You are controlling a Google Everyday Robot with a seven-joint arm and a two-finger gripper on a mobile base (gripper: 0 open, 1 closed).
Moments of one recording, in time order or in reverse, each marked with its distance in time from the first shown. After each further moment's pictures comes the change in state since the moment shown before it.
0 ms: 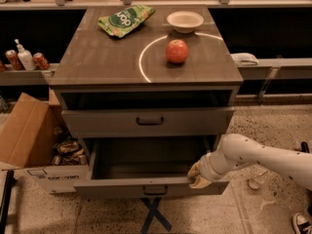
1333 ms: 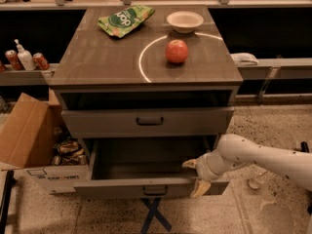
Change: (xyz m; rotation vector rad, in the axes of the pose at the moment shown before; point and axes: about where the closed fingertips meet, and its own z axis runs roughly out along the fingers) arm -0.002 0.003 0.005 -0.011 -0.005 -0.001
